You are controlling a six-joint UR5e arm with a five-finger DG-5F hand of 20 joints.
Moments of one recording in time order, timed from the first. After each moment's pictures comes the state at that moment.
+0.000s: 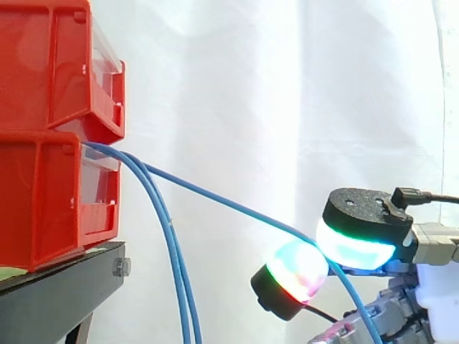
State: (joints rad) arm 0.25 -2.25 -1.44 -2.71 -1.08 0.07
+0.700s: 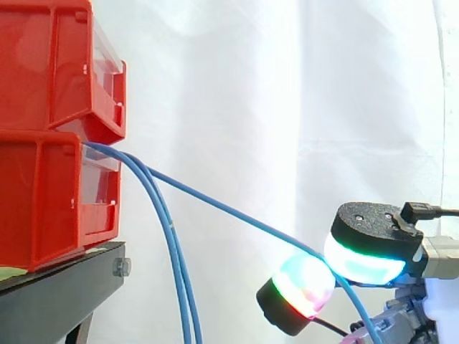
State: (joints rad) arm 0.25 -2.25 -1.45 -2.69 -1.08 0.06
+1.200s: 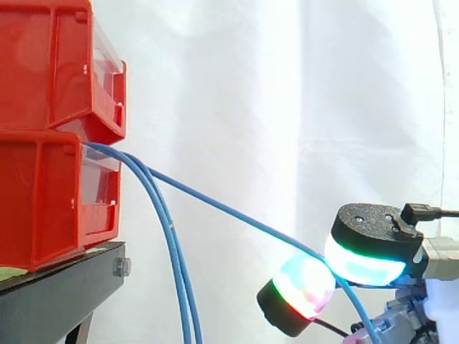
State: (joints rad) arm 0.25 -2.25 -1.45 -2.70 -1.08 0.06
